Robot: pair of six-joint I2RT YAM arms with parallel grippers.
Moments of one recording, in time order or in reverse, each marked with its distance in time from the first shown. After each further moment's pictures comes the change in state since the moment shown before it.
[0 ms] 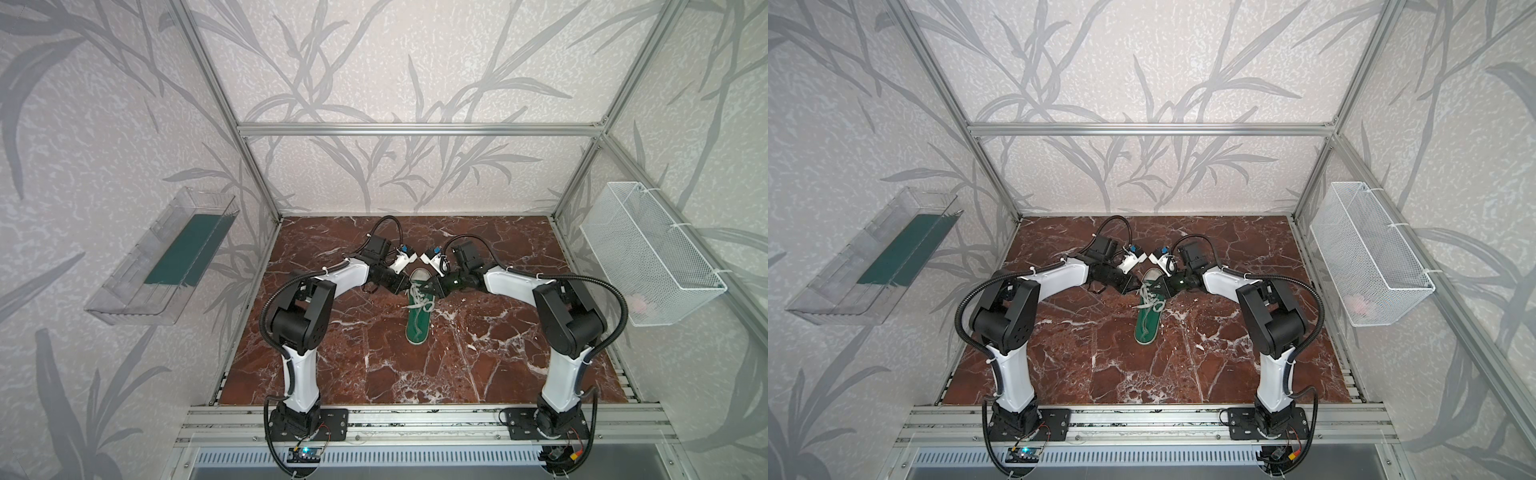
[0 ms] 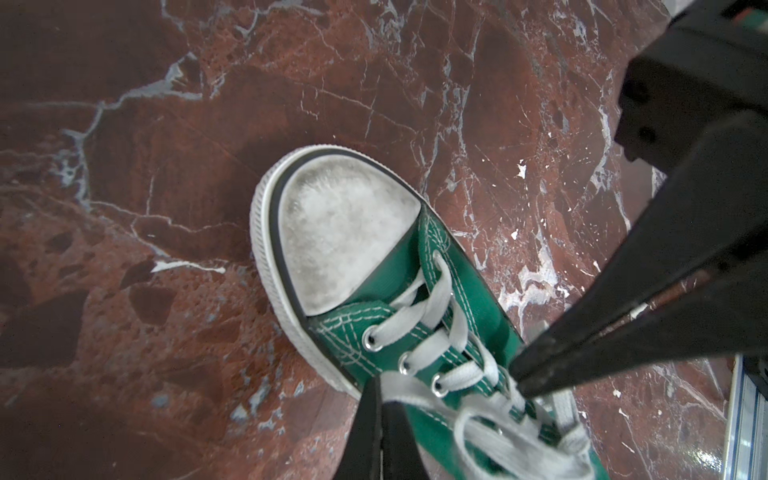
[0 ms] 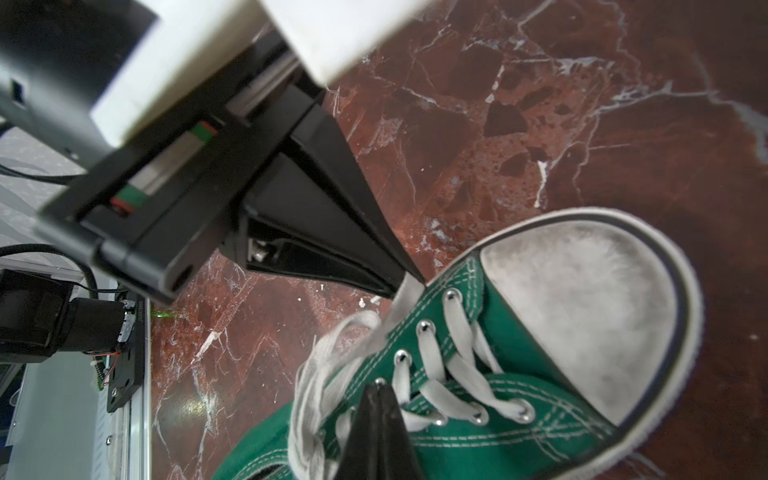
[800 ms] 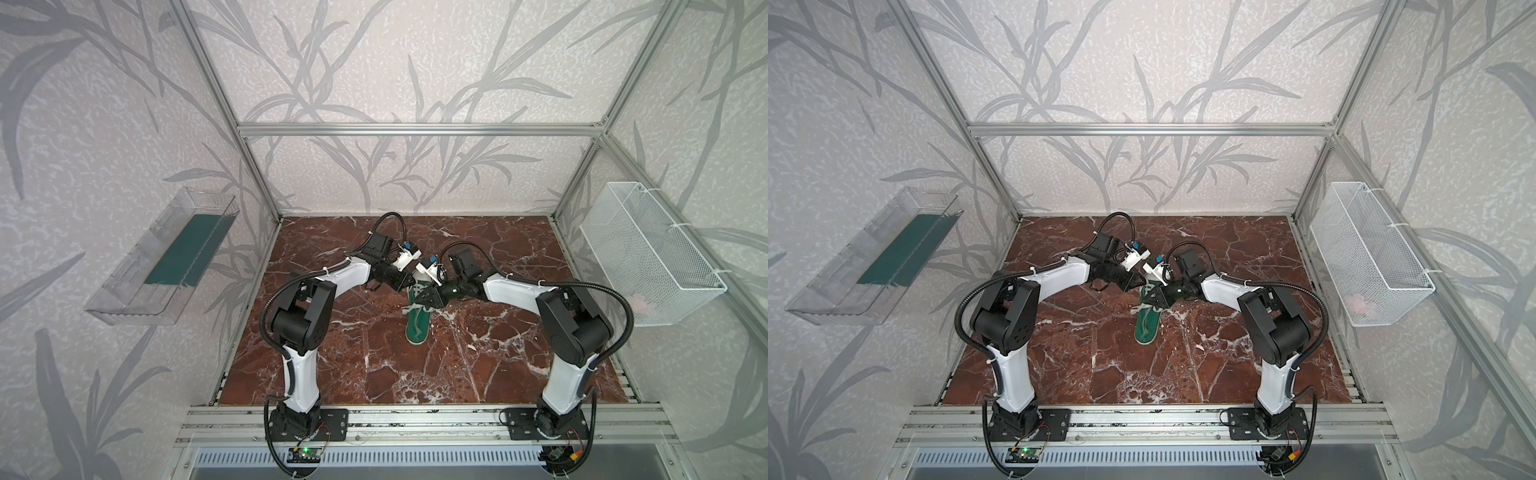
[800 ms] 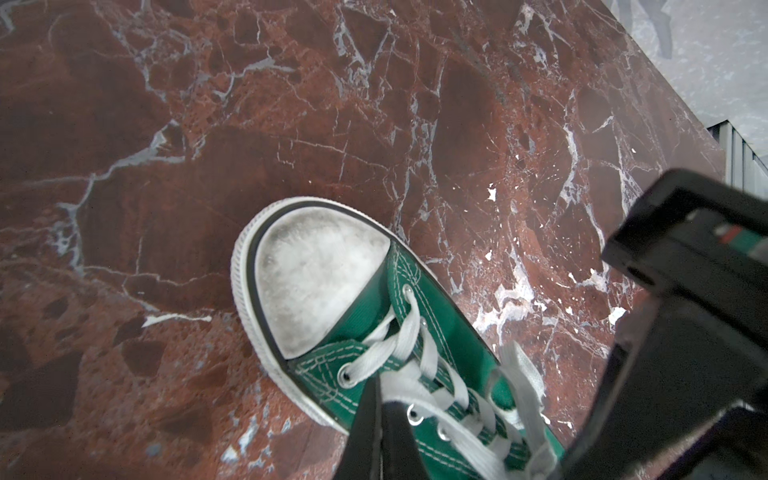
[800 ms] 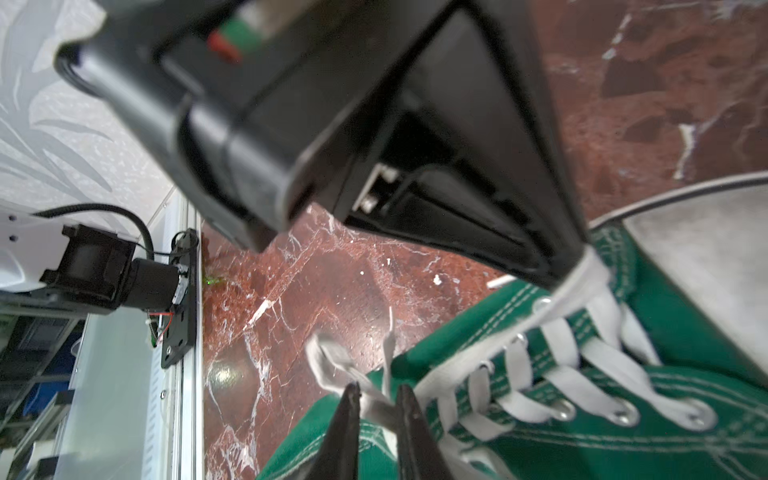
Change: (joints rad) left arm -0.008 0.000 0.027 0.028 0.044 0.026; right arm 0.025 -0.067 -0.093 0.040 -0.060 0.034
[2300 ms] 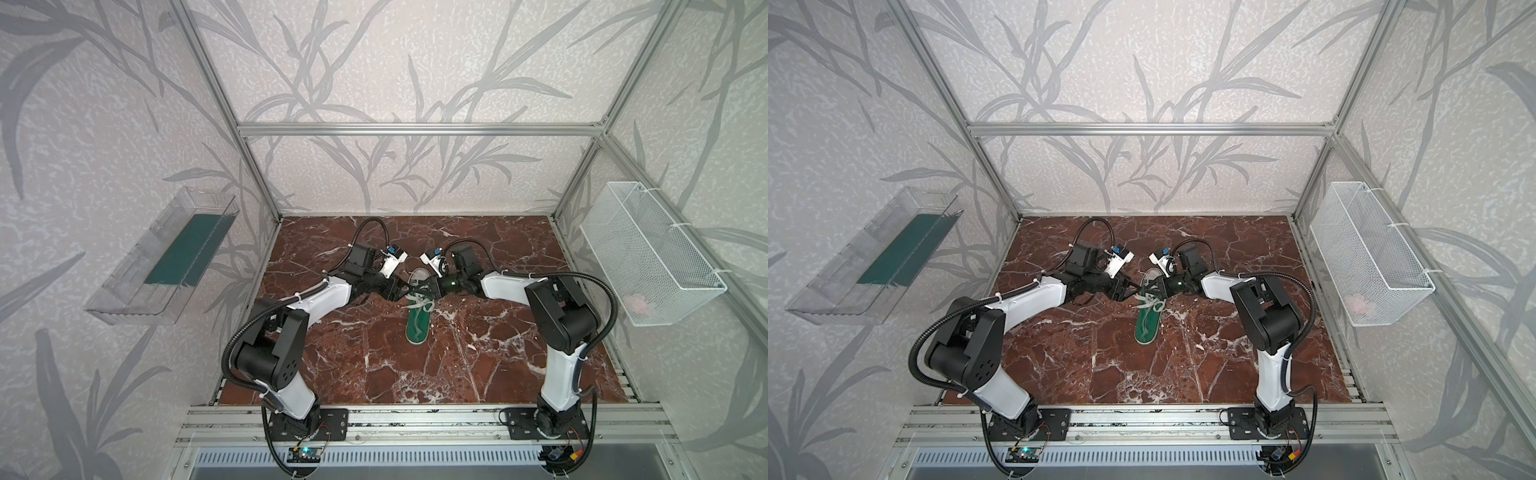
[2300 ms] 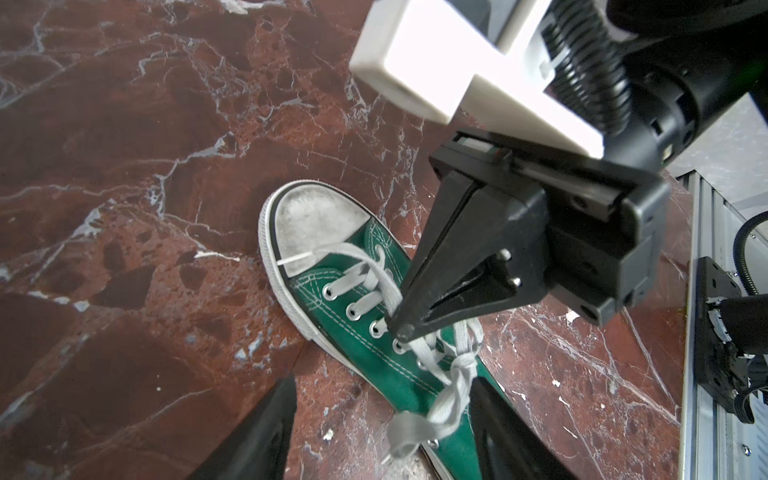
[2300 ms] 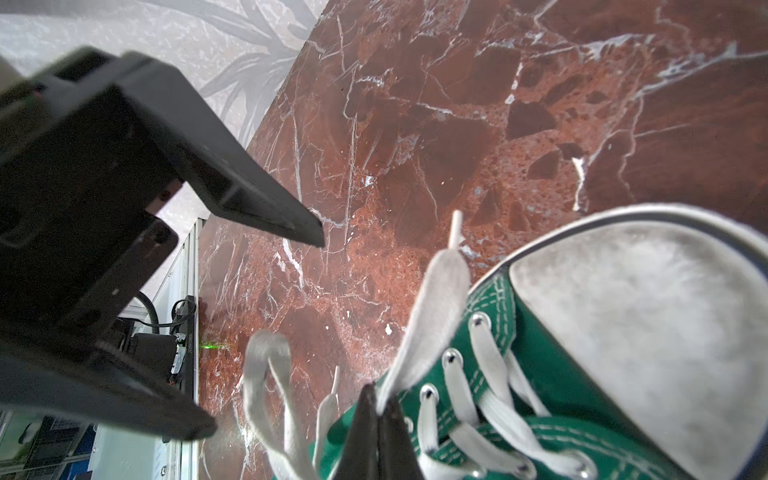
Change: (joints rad) left arm 0.026 -0.302 -0.347 0.216 -0.023 -0.131; right arm -0.035 0.109 0.031 0.177 -0.012 0.177
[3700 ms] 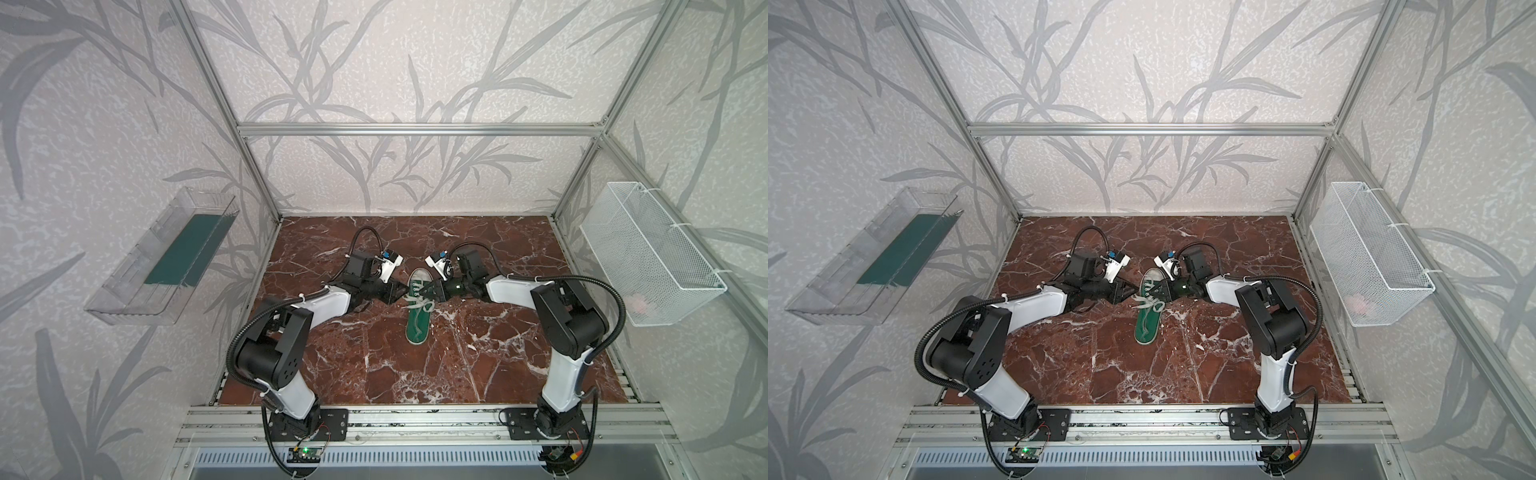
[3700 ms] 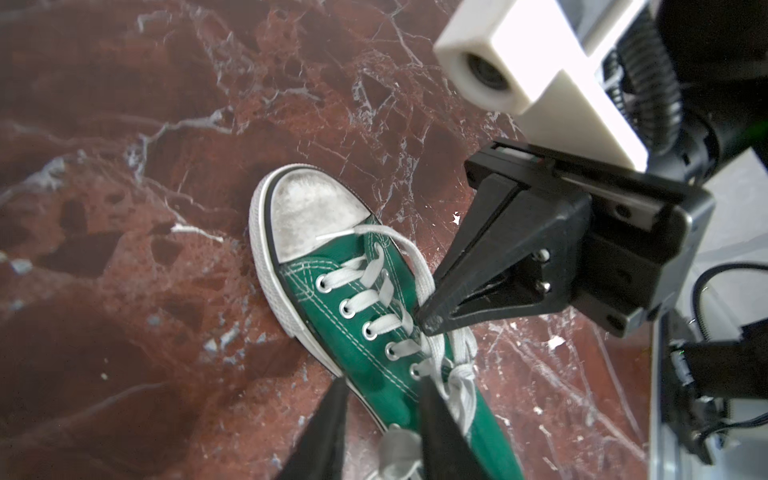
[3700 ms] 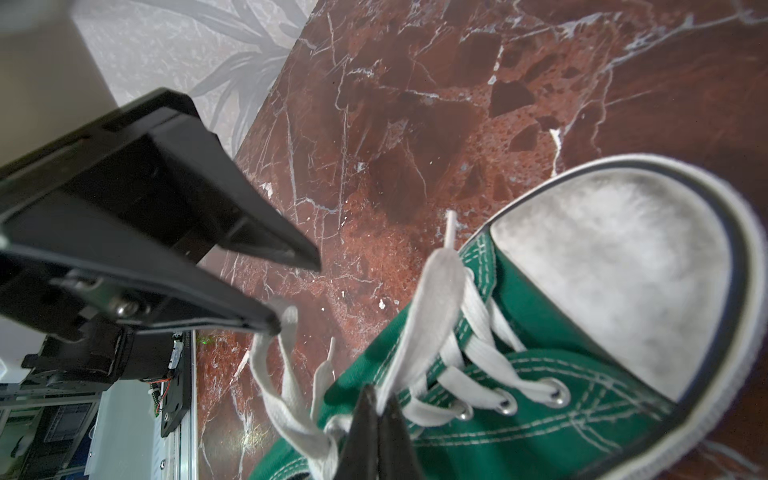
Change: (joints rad) left arm 0.009 0.013 -0.100 0.215 0.041 -0.200; right arm -0.015 -0.050 -0.074 0.015 0.014 0.001
